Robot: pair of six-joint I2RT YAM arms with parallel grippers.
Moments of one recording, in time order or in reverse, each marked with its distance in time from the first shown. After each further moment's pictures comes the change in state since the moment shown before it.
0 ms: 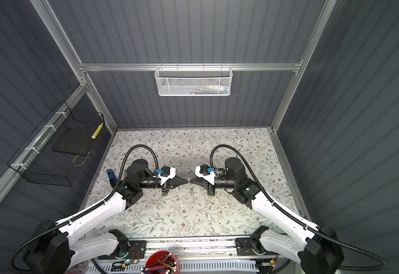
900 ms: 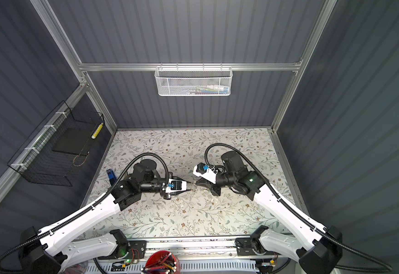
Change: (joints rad) left arm -0.208 -0.065 0.199 -0.518 -0.388 0.451; right arm 0.000 0.033 0.253 -0.596 0.143 -0.151
